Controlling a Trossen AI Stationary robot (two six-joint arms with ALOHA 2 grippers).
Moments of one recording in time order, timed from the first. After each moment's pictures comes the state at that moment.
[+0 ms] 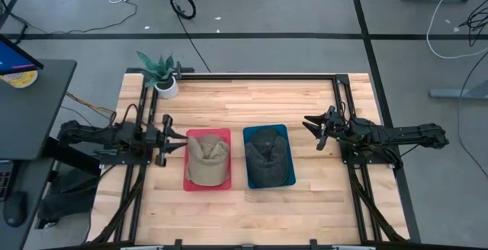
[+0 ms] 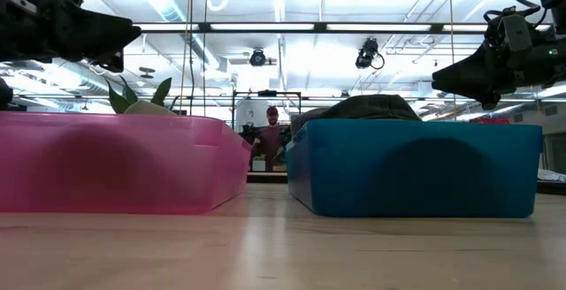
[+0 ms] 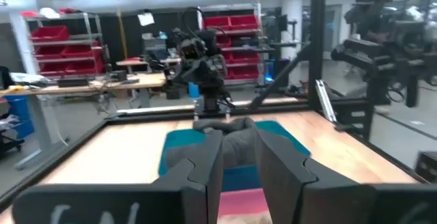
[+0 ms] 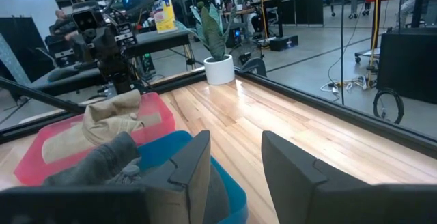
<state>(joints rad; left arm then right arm) -0.16 0.00 0.01 0.13 -0.14 0.06 0.03 0.14 0.02 0.07 0.40 0.20</state>
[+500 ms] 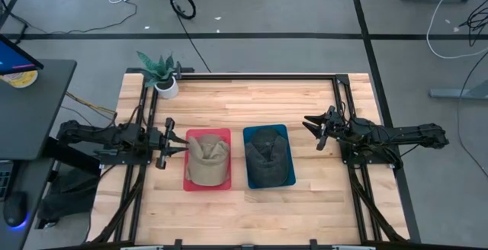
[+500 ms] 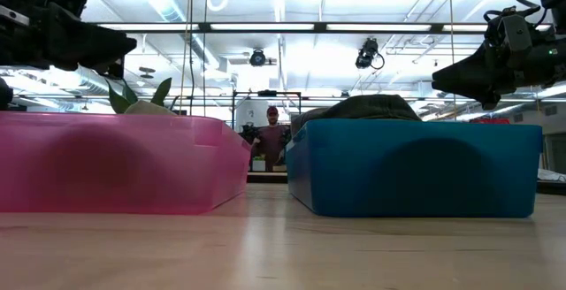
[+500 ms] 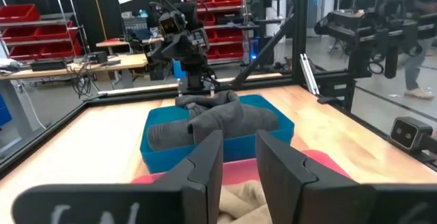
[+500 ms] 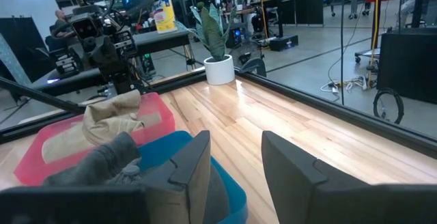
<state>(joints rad) -0.16 0.01 0.01 0.03 -0.07 0.06 0.03 0.14 0.02 0.07 0.40 0.20</state>
